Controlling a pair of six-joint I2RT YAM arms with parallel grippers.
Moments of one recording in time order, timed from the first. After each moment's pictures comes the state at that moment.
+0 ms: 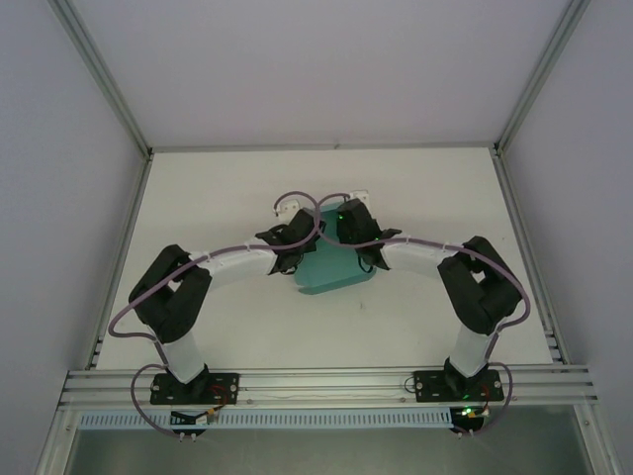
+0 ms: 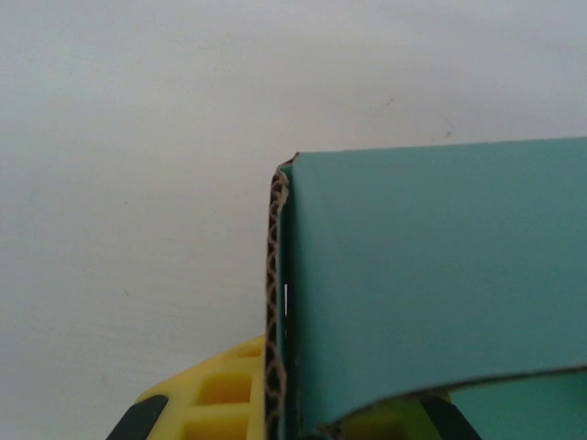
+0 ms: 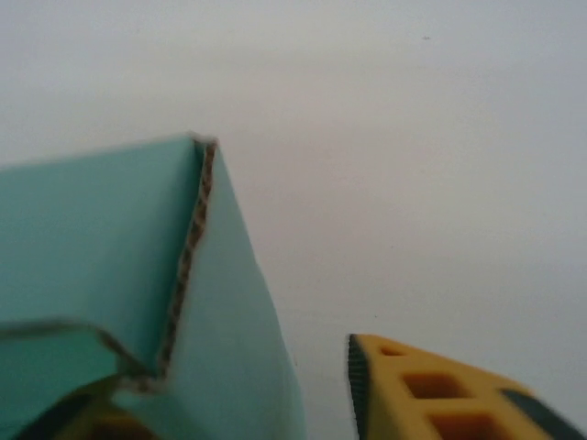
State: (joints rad) left arm -0.72 1.75 1.08 -0.21 -0.51 -0.73; right arm 0.66 1.76 1.01 0.04 0.35 0.34
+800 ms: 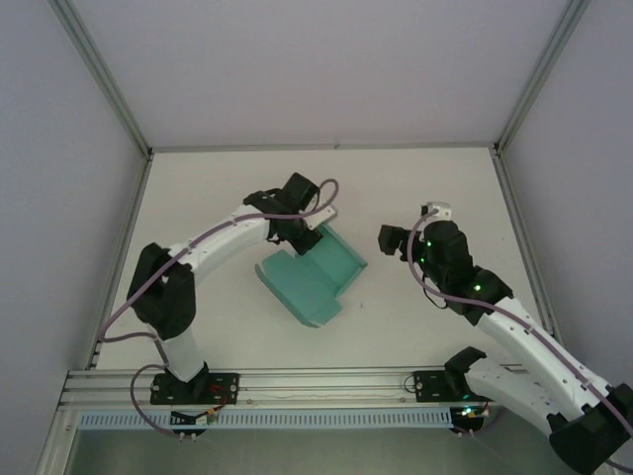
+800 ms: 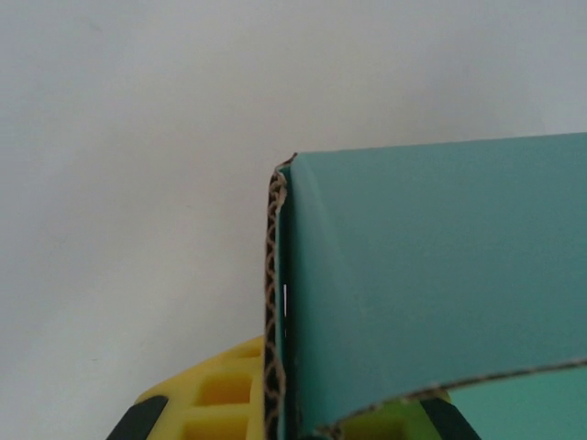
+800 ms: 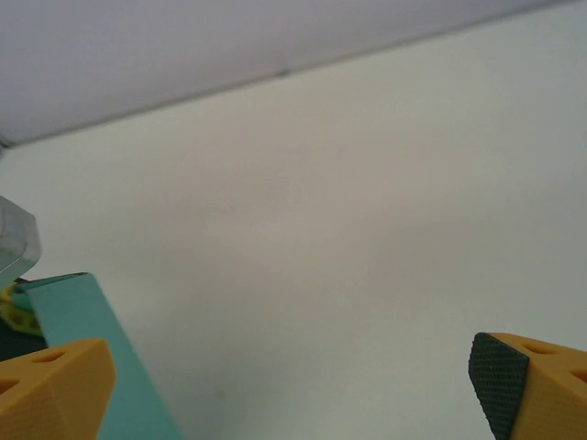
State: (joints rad) left arm -0.66 1.79 1.47 -0.82 0.06 0.29; right arm 0.57 0.84 0.75 -0.44 0.27 0.48
